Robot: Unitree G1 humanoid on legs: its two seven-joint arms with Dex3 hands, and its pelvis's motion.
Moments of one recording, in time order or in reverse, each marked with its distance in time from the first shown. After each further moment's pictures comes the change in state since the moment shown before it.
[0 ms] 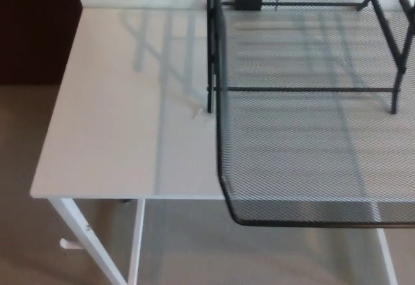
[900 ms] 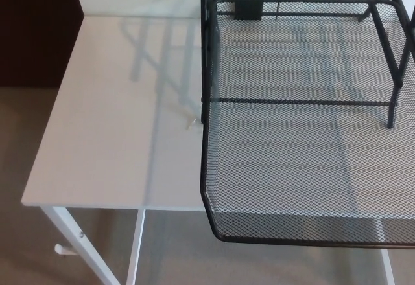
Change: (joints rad) left_arm -0.020 -0.002 0.003 -0.003 -0.002 0.007 -0.009; right_arm 0.167 -0.005 -0.050 -0.324 0.036 -0.002 0.020
